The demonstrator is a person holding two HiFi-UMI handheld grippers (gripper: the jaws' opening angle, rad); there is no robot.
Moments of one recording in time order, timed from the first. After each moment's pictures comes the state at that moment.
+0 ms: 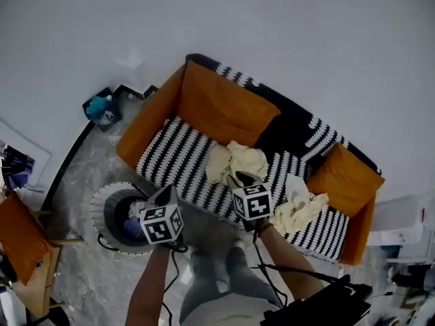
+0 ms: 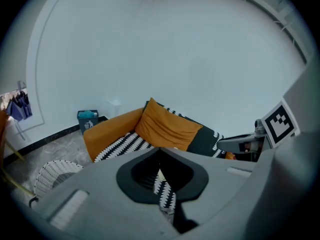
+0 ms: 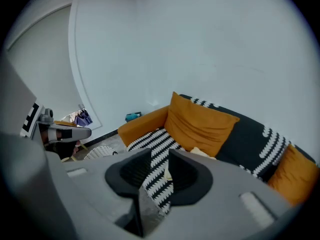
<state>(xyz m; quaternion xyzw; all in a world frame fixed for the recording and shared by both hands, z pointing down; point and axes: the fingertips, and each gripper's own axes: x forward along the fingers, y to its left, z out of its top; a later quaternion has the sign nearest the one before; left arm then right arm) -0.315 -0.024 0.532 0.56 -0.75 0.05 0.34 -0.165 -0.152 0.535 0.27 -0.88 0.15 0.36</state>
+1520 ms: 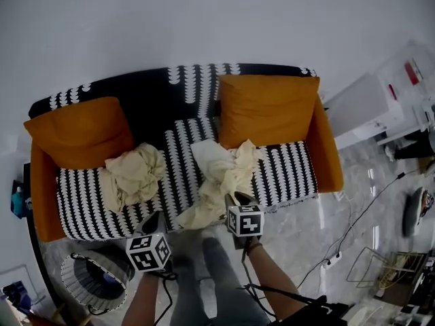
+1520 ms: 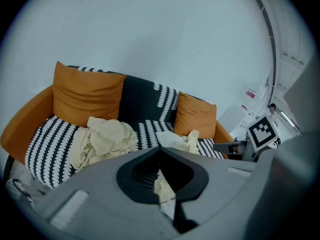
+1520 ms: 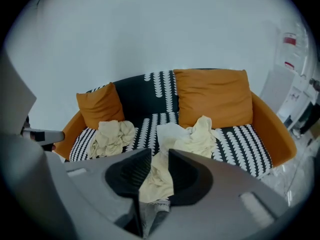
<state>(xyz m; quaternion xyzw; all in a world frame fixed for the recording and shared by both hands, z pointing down) 0.045 -0.184 0.633 0.73 -0.52 0.22 0.38 0.287 -0.201 0.682 0.57 -0.67 0.37 0.30</state>
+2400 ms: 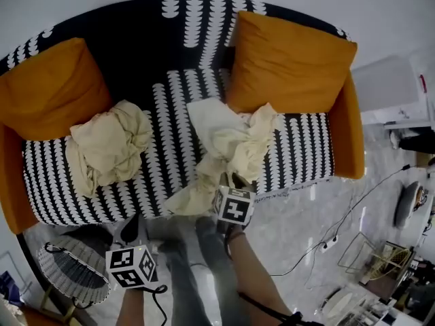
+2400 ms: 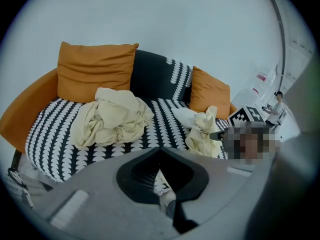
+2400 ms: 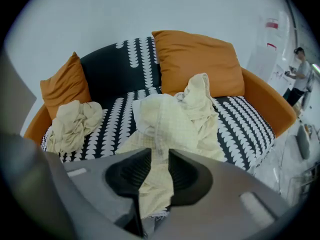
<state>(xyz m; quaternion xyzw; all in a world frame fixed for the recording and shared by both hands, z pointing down) 0.010 -0.155 0.771 0.70 -0.53 0.28 0.39 0.294 -0.211 0.863 0.64 -0.56 0.41 0.33</state>
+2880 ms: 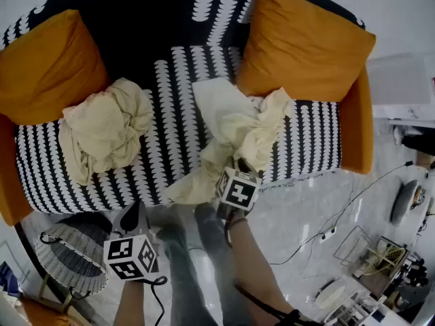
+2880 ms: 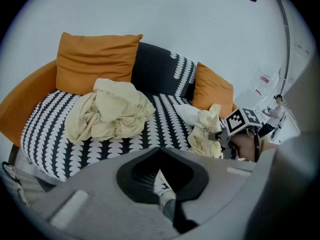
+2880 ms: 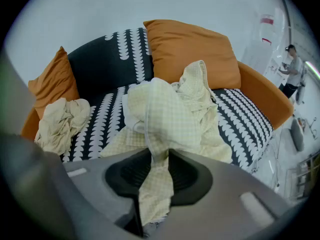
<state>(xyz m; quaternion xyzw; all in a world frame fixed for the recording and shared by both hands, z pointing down) 0.011 -0.153 0.795 0.69 -0.52 0.27 0.42 0.302 -0.213 0.890 0.66 -0.53 0.42 0.33</state>
